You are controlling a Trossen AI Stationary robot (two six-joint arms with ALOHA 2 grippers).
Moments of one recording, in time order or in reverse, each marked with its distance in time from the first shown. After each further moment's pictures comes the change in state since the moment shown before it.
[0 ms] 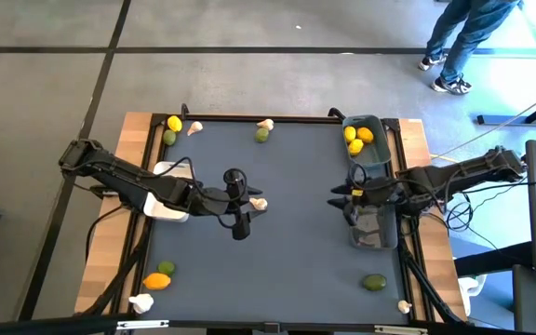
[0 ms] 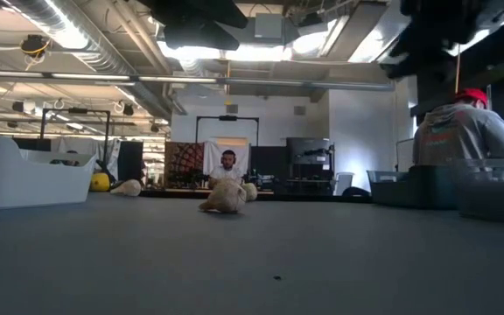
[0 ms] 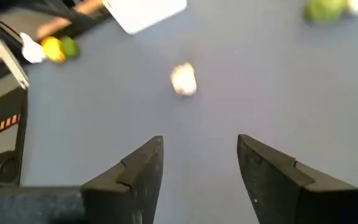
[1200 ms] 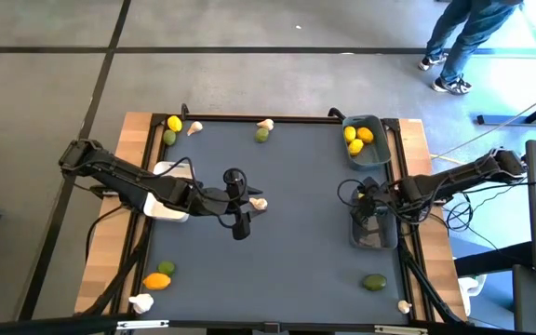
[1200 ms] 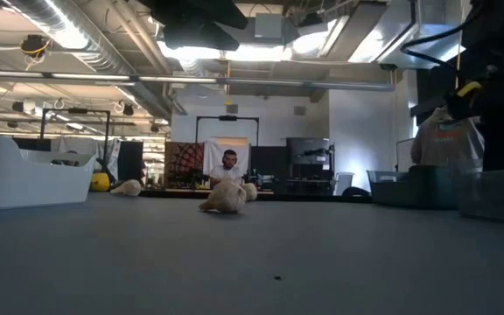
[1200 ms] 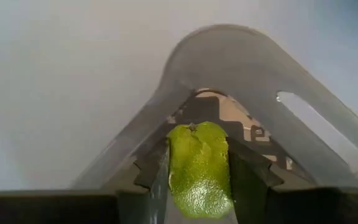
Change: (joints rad) left arm 0.005 0.000 0.000 0.000 -0.016 -0.012; right arm -0.001 -0.031 -0.270 -0.402 -0.076 0.481
